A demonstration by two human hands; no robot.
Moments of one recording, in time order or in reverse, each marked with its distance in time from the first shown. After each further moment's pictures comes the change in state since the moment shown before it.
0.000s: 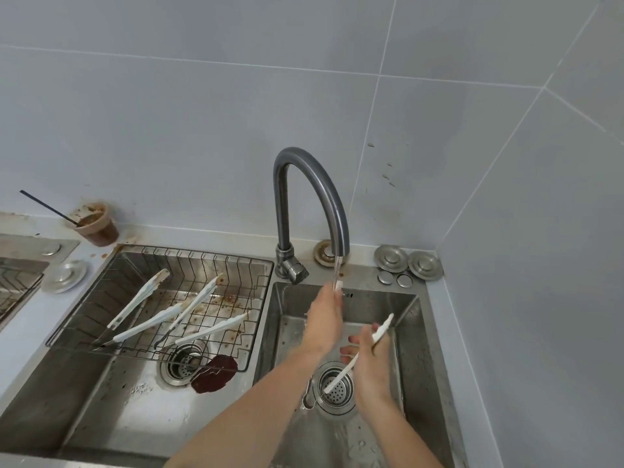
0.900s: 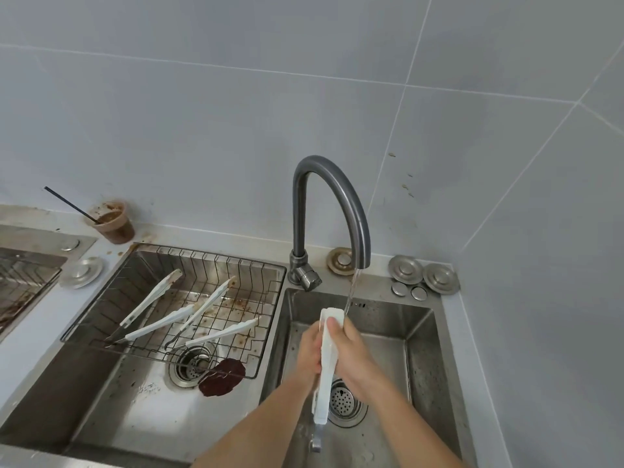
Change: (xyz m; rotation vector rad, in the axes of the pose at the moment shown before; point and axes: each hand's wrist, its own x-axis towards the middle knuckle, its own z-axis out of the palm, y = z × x) left_hand -0.016 -0.056 -0.005 -0.763 -0.110 -0.458; right_hand 0.008 -0.024 0.038 -0.143 -0.592 0.109
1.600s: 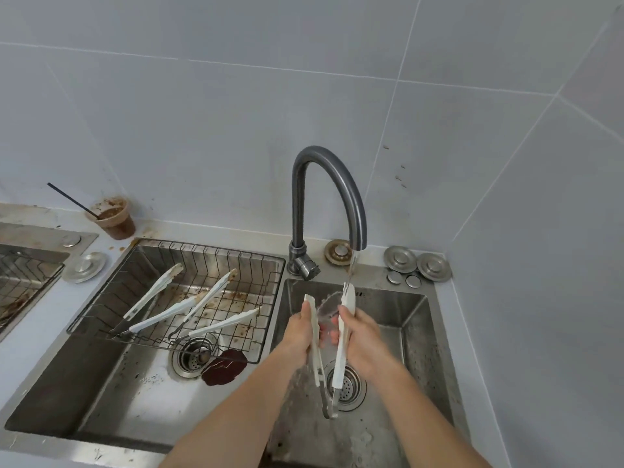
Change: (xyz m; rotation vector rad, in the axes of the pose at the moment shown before) left_hand -0.007 0.021 -0.017 0.045 0.063 -0.190; right_hand 0.004 0.010 -0.021 0.366 0.087 0.082
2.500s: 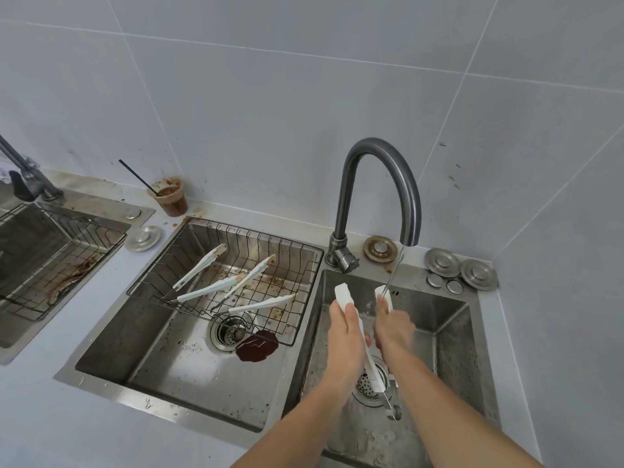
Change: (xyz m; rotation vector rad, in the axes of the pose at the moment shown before) left_hand -0.069 -0.011 0.021 0.040 0.204 0.379; right_hand 0.036 0.011 0.014 -1.040 0.630 -0.060
